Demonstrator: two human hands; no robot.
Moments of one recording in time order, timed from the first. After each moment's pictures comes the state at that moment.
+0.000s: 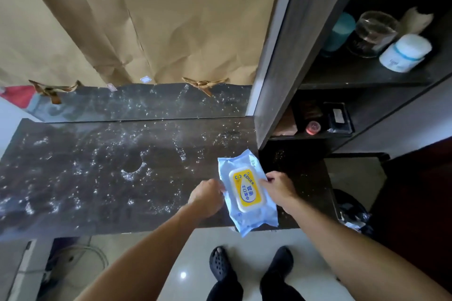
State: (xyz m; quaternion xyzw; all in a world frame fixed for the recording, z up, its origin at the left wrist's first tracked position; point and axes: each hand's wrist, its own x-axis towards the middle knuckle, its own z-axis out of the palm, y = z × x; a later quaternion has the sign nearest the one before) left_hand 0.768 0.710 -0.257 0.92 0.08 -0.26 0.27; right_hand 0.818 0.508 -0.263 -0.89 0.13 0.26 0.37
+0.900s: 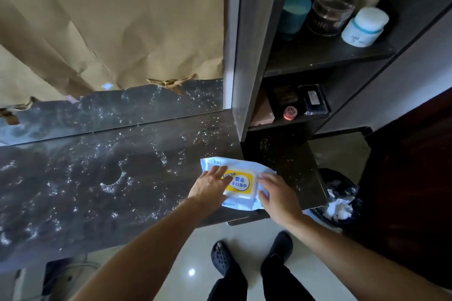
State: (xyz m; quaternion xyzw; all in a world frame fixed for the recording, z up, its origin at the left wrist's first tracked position) left_hand 0.786 0.679 -0.258 0.96 -0.21 -0.19 0.06; right_hand 0.764 0.465 -0.276 -0.96 -0.08 0.09 0.26
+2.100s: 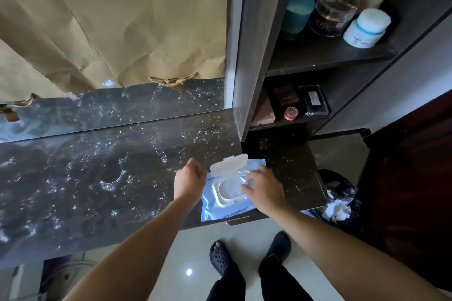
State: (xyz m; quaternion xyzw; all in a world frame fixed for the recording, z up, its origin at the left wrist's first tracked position) left_hand 0.789 0.705 -0.255 0.91 0.19 -0.07 0.36; right_hand 0.787 0.504 -0.267 -0.96 -0.04 0.15 0.21
